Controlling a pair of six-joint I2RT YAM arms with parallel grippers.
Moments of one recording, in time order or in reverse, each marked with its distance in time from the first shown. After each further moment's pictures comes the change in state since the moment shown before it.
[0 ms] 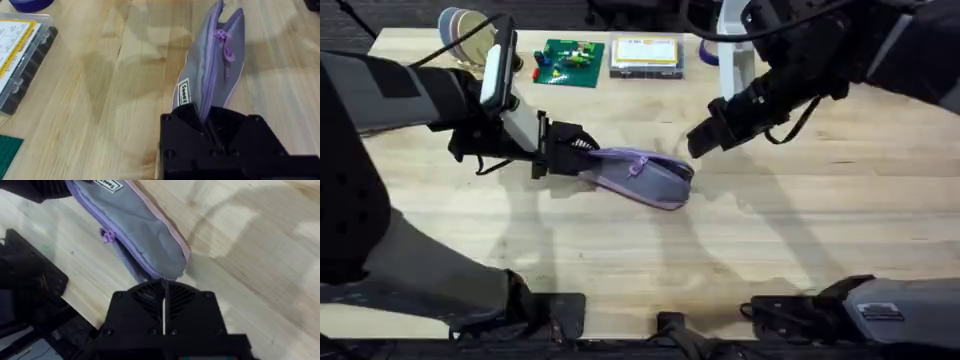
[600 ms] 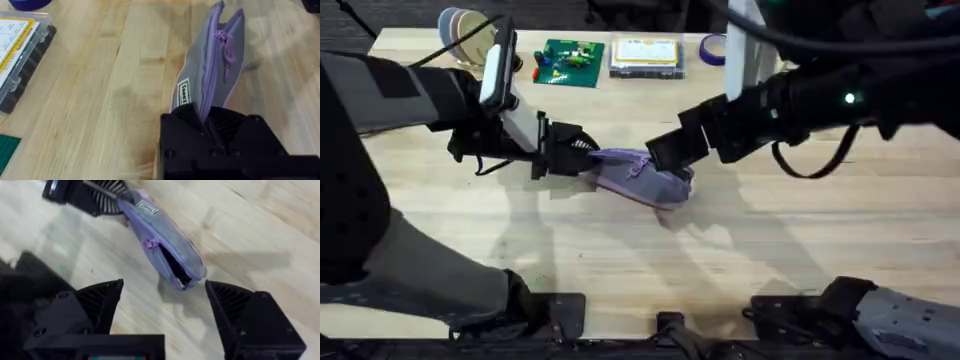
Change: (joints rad) left arm 0.000 0.000 0.000 -0.012 -0.001 0.000; right arm 0.277 -0.272 0.000 0.049 0.283 0.292
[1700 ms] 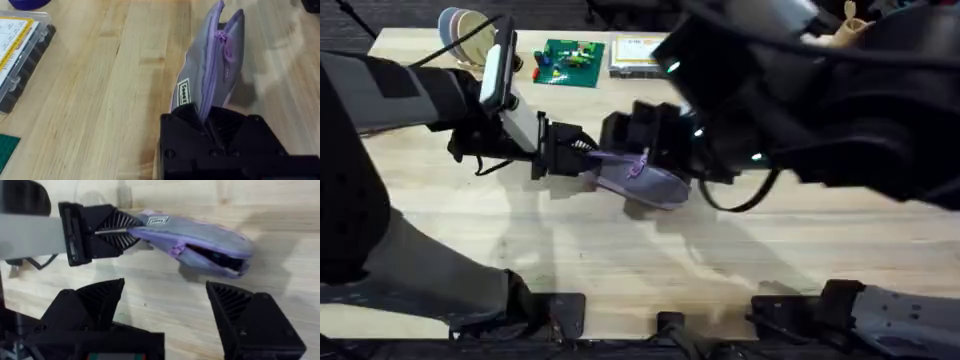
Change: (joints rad) left arm 0.000 0.000 0.000 -0.002 -0.002 0.000; right arm 0.264 0.086 0.000 0.083 0.248 0.802
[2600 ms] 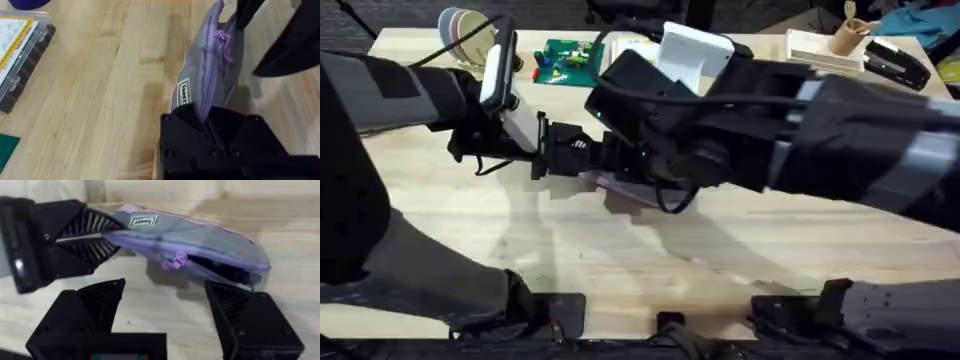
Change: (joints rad) left arm 0.000 0.000 0.000 0.000 -0.002 0.000; right arm 0.045 0.228 0.000 0.077 0.066 0.026
